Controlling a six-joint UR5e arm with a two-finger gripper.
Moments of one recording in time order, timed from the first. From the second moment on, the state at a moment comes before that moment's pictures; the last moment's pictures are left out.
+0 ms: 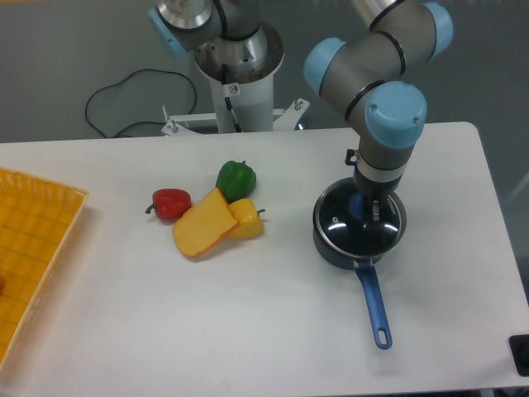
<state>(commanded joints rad) 2.65 -1.89 -1.52 -1.34 1.64 2.11</state>
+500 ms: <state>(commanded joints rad) 2.61 -1.83 -1.52 -1.44 1.62 1.84</state>
